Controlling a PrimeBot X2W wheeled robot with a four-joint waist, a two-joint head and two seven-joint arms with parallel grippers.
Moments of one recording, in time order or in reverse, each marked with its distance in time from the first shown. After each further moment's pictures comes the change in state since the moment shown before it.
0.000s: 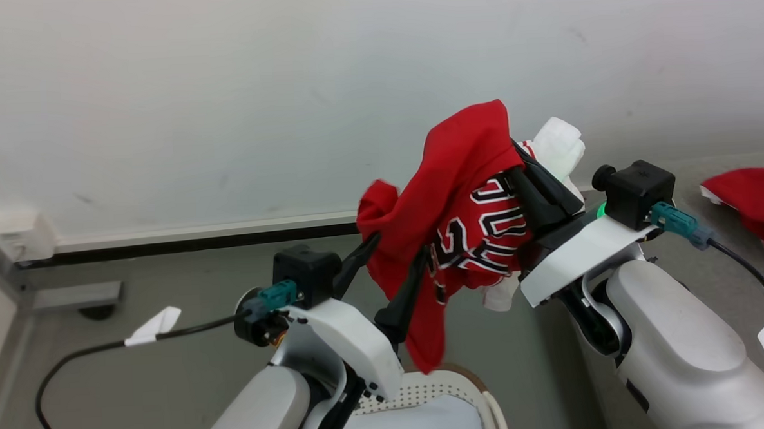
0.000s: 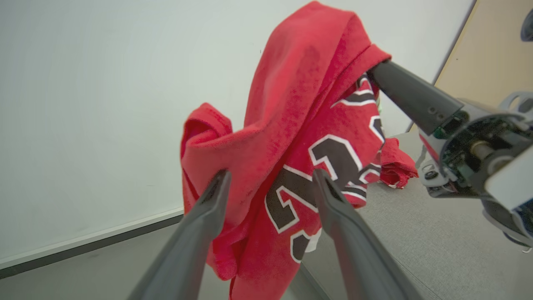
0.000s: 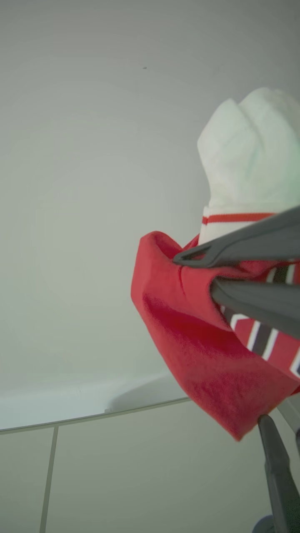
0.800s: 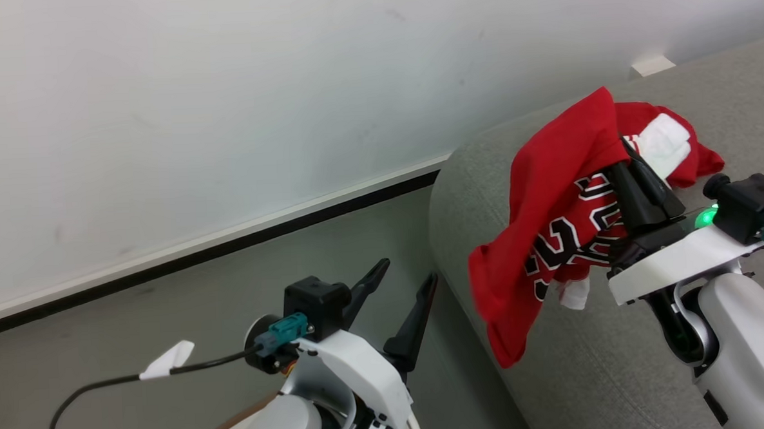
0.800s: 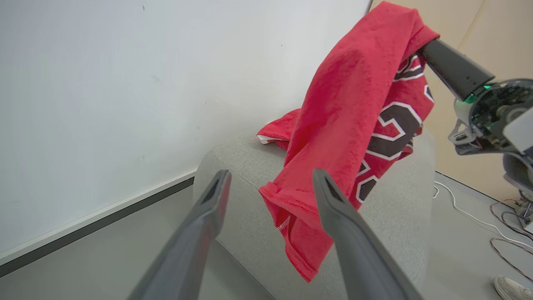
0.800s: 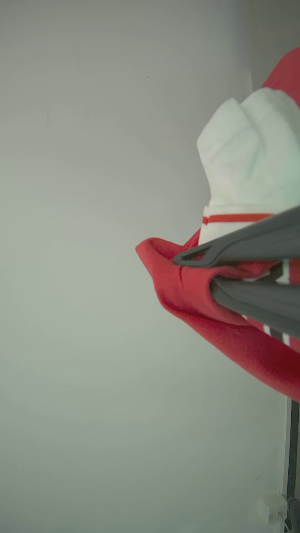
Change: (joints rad) left arm 0.063 -0.001 -0.042 -0.002 0.009 0.015 -0.062; right arm 0.138 -0.128 -0.181 -0.144 -0.044 0.000 0.000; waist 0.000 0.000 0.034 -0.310
